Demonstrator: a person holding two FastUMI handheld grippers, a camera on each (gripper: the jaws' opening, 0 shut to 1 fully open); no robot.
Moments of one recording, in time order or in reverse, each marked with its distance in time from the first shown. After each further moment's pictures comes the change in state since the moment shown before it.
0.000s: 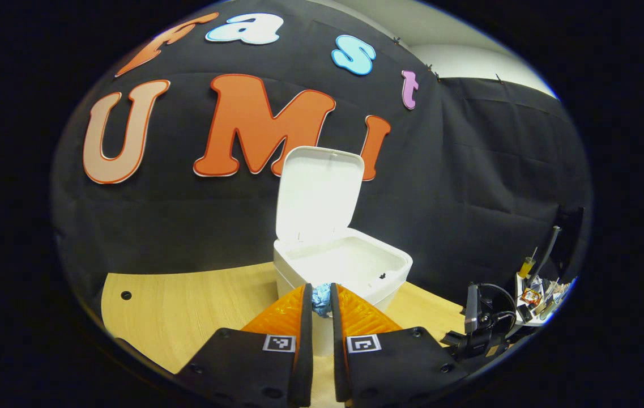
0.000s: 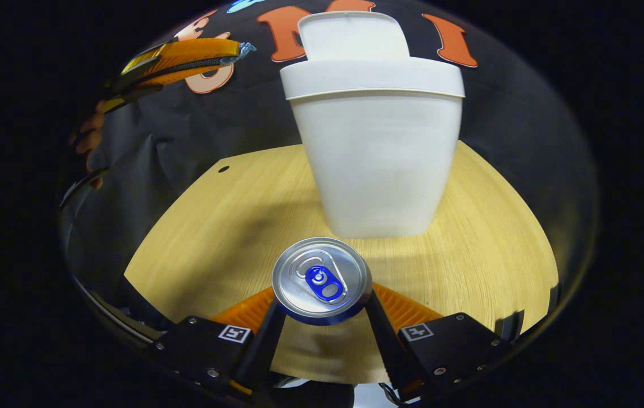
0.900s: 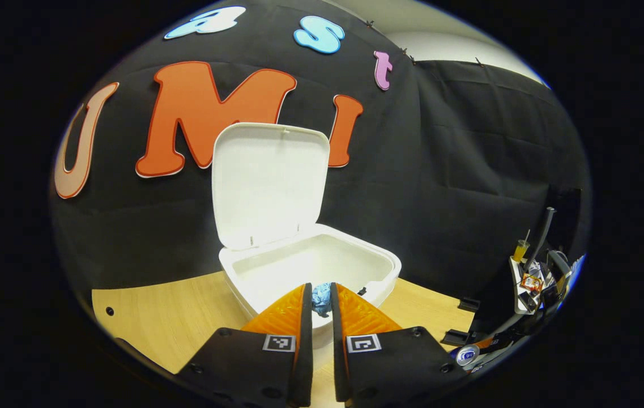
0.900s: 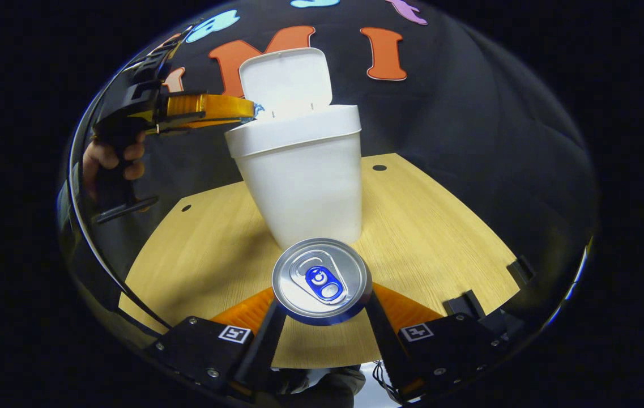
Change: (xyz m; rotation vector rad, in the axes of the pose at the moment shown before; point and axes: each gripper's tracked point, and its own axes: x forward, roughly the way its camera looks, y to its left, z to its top) left arm 0.077 -0.041 -0.013 0.062 0.077 -0.104; right arm -0.070 -0.051 0.020 0.168 -0.125 -0.229
